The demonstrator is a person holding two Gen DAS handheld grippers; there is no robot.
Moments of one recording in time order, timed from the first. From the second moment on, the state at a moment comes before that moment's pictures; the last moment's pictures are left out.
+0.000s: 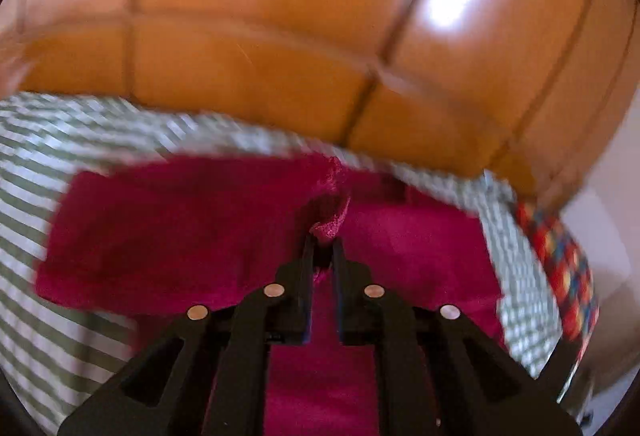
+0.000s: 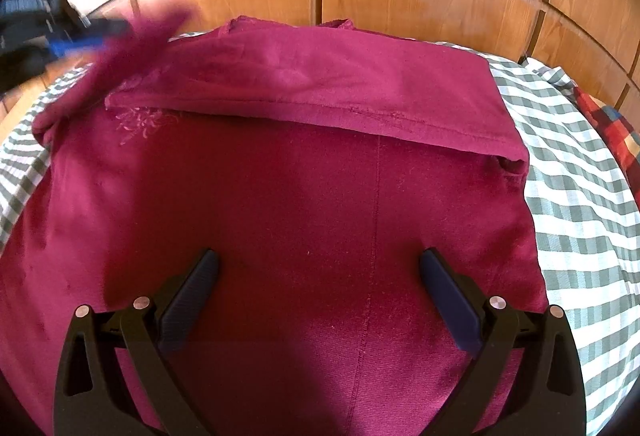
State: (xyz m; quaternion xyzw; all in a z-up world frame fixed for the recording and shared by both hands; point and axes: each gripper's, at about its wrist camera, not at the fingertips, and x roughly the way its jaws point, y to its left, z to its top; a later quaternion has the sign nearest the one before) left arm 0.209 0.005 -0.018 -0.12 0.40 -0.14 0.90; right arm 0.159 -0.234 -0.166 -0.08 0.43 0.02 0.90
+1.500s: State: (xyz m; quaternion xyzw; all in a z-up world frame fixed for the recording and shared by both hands) left arm 0.129 0.070 -0.105 -0.14 0.43 -0.02 0.89; right arm 0.277 -0.252 -0.041 0.02 0.40 0.04 0.91
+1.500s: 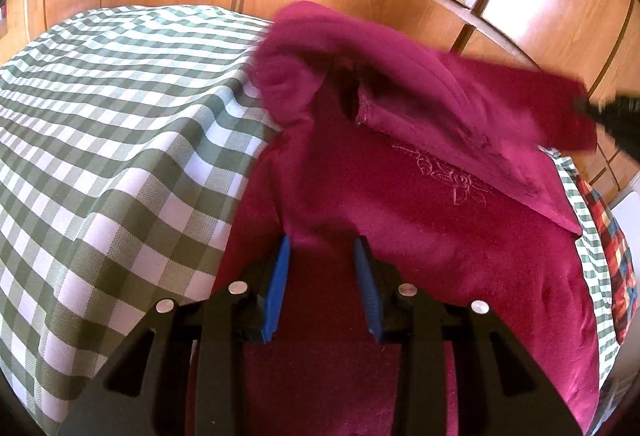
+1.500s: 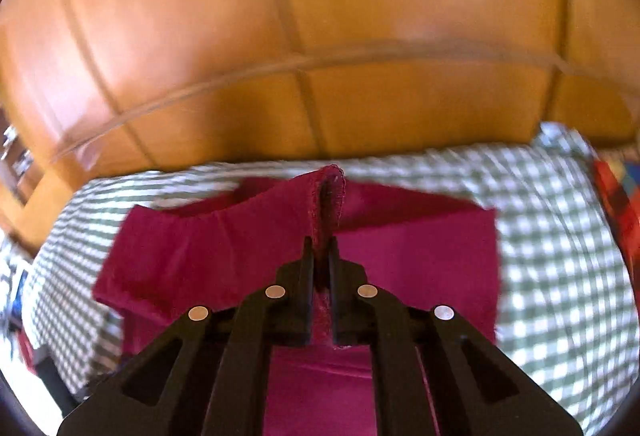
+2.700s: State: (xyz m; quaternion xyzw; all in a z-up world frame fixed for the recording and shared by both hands) left arm 0.178 0.038 -0.059 -0.01 0.42 -0.02 0.91; right arm 0.248 -0.327 -0.067 0.05 0.40 -0.01 0.91
